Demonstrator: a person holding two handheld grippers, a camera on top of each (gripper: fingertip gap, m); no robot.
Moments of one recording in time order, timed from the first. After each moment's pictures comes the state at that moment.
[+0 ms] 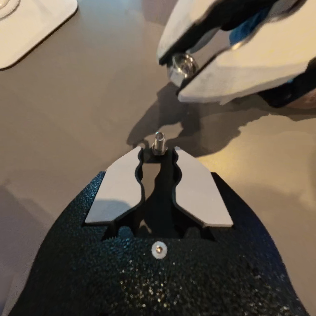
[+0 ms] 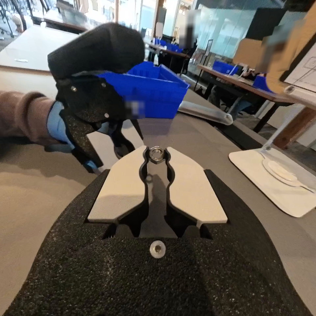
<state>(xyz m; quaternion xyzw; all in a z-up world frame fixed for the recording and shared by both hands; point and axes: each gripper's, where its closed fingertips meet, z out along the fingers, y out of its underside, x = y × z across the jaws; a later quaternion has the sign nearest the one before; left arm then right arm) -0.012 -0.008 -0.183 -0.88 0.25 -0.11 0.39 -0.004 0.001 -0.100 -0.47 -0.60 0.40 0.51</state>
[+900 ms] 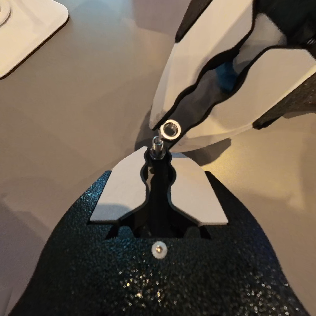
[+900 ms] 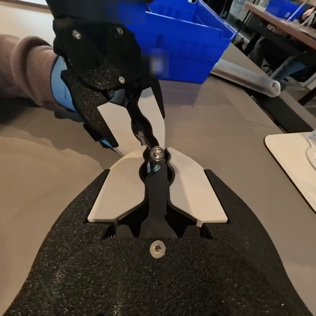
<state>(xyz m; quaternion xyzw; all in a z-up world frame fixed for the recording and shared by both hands) -0.005 -0.005 -0.182 -0.87 0.26 -0.12 0.40 -0.011 -0.014 -0.141 -0.49 -0.69 0.35 0.40</state>
